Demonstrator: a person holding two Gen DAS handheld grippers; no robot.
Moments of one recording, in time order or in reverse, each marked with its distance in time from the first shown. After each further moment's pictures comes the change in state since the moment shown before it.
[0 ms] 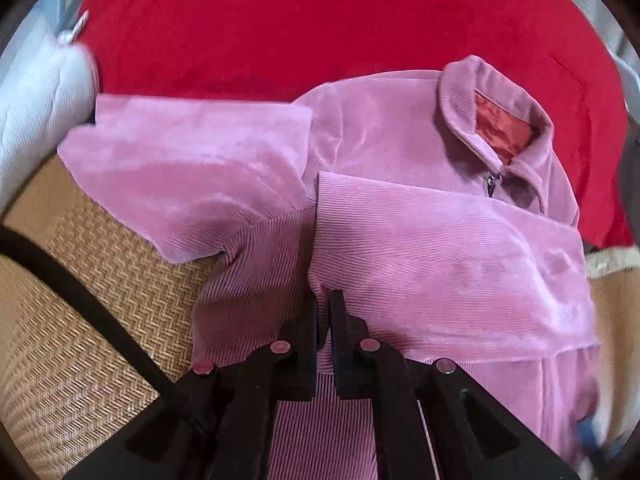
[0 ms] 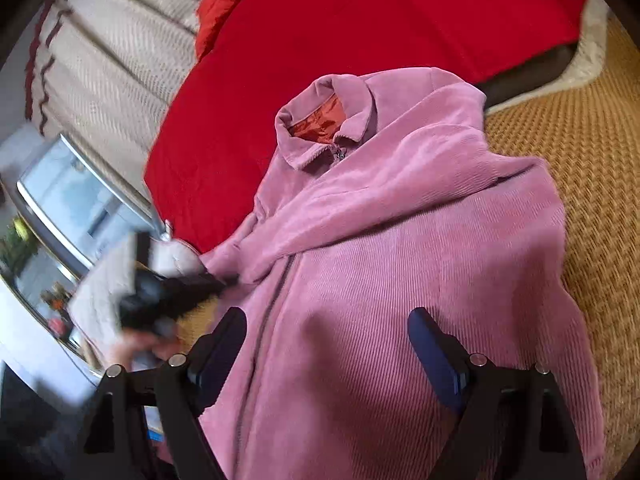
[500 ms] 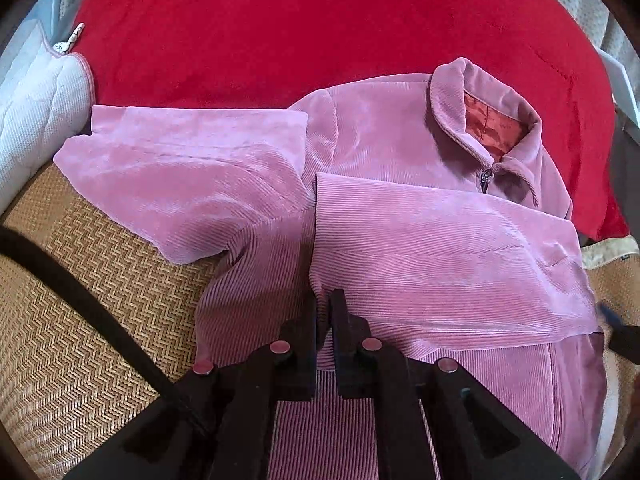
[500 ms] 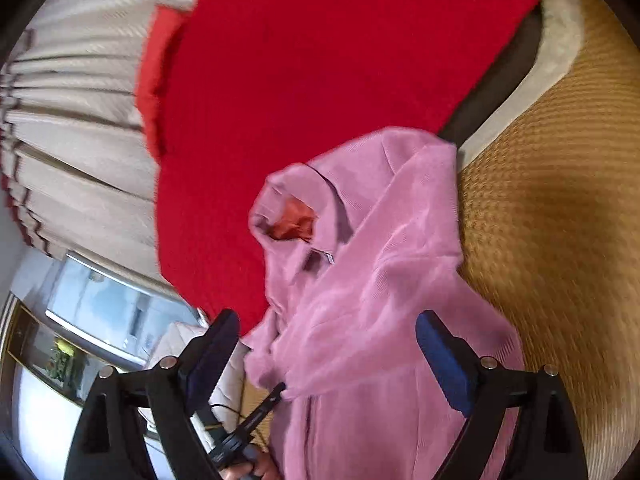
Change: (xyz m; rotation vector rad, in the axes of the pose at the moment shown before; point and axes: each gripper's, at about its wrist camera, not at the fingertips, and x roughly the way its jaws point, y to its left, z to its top) left arm -0.003 0.014 -0.008 0.013 -0.037 -0.040; right arm 0.038 -0.068 0.126 0.329 0.066 0.057
